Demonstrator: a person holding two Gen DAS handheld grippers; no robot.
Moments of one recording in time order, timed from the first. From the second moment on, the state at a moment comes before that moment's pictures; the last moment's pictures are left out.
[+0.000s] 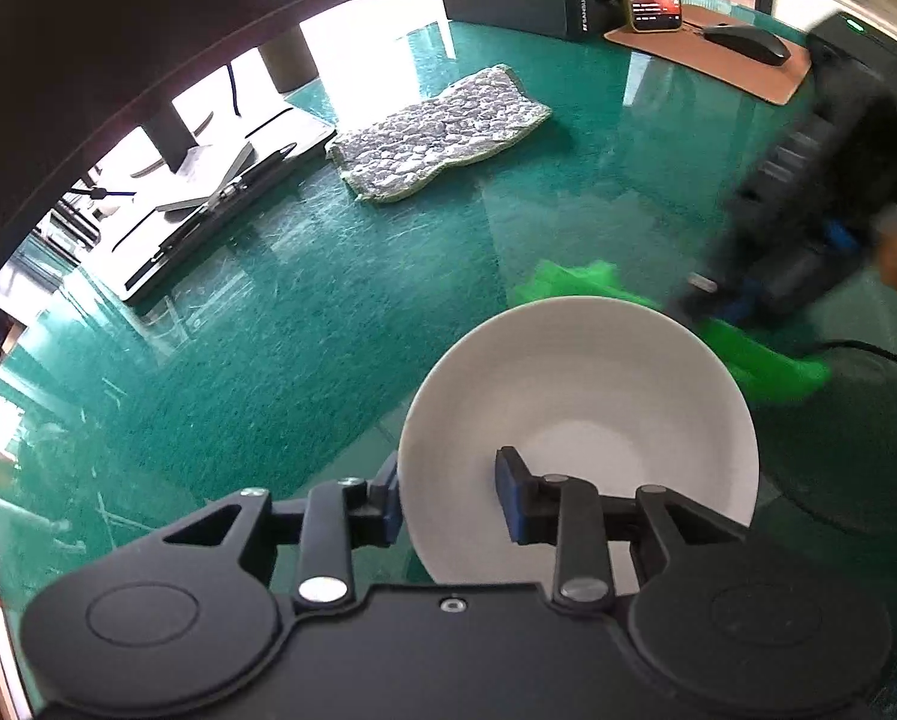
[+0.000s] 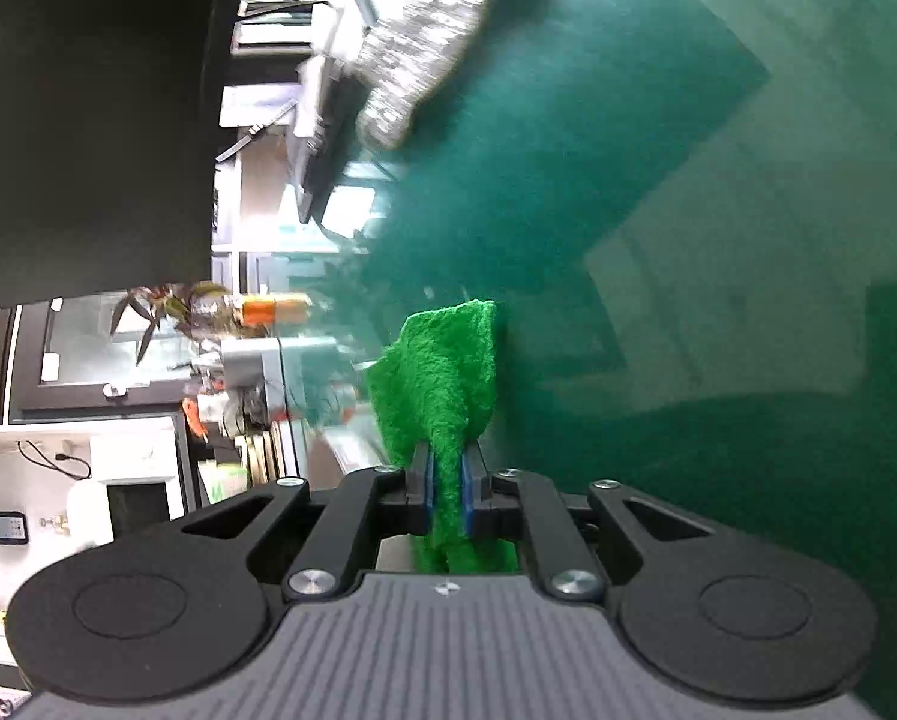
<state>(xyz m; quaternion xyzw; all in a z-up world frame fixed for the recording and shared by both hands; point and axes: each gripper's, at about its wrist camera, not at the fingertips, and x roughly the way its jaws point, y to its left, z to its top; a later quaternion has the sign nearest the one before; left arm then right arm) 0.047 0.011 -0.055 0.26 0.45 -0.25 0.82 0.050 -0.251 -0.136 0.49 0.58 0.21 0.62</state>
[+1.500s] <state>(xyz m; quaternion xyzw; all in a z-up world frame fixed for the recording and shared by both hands) 0.047 0.002 -0.059 0.33 0.41 -0.32 0.79 0.071 -0.235 -0.128 0.47 0.57 0.21 0.64</state>
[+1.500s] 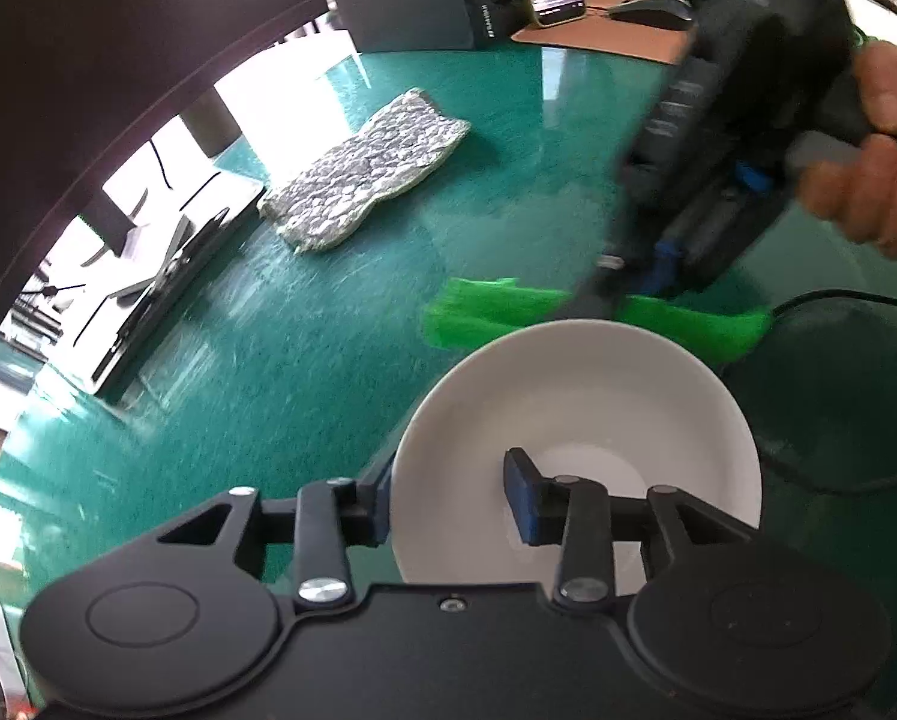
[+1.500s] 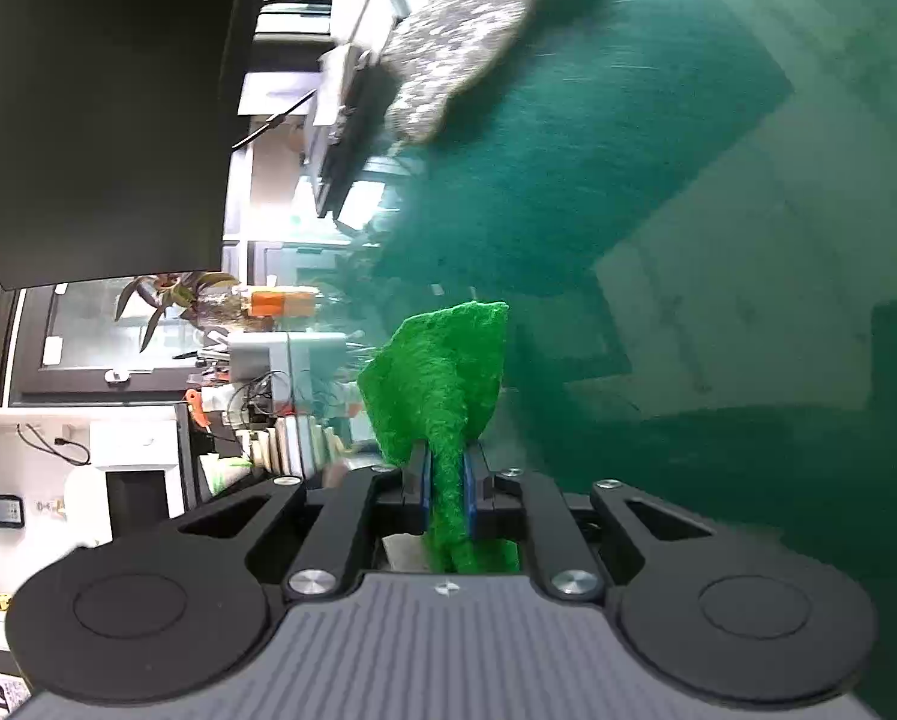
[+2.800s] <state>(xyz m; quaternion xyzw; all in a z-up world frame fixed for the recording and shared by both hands) 0.055 0.014 -0.058 0.26 0.46 -0.26 0.80 0.103 -0.217 -0.131 0.50 0.54 0.21 0.65</state>
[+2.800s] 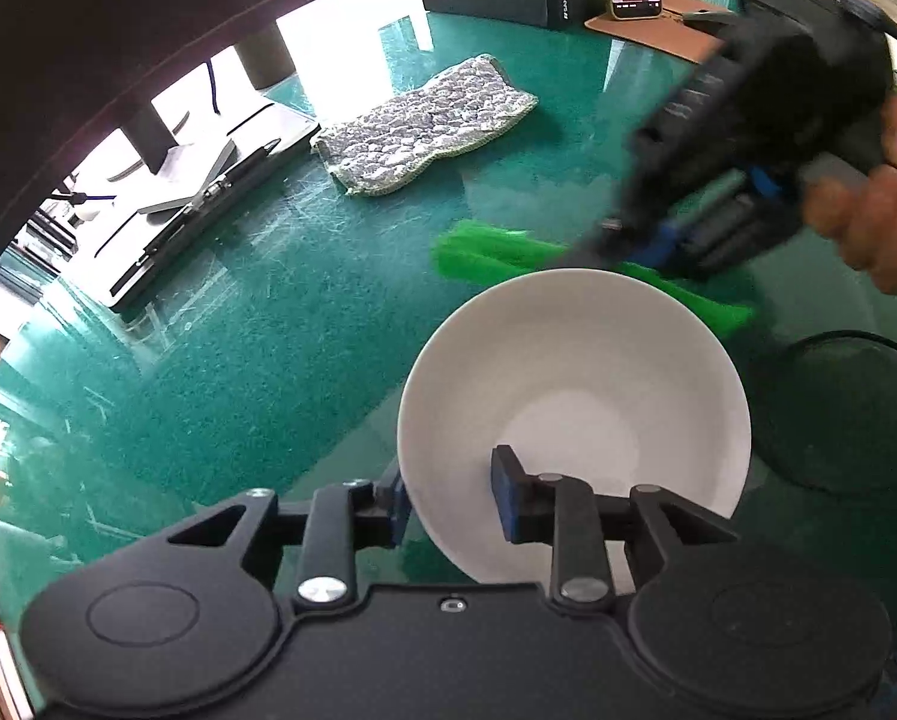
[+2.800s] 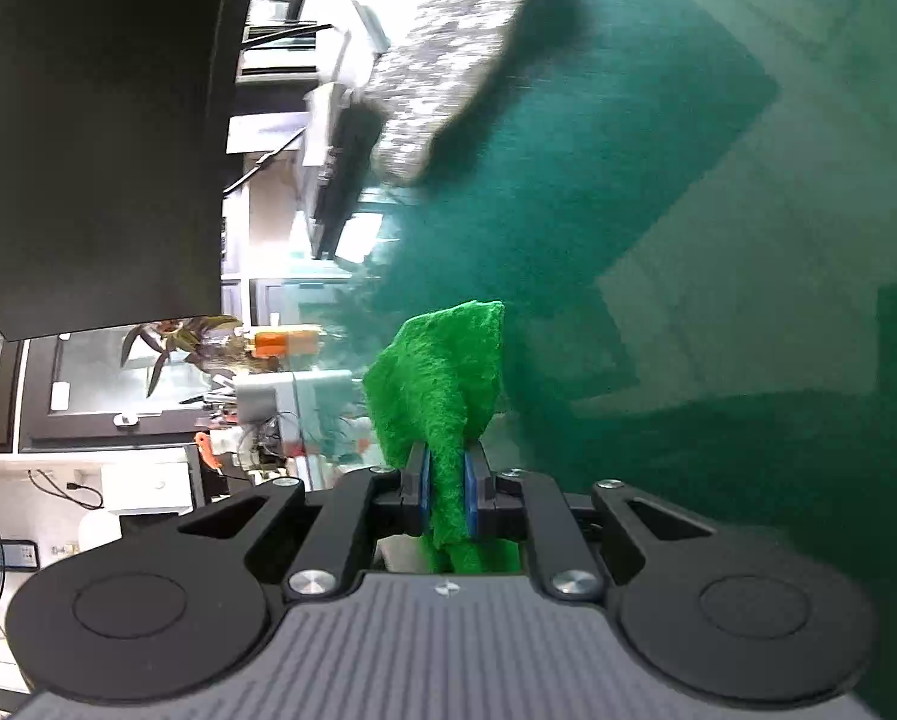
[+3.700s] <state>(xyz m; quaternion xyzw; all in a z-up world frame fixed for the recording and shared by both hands) 0.053 0.012 -0.056 0.28 0.45 -0.28 0.80 0.098 -0.222 -0.133 0.50 0.55 0.20 0.64</state>
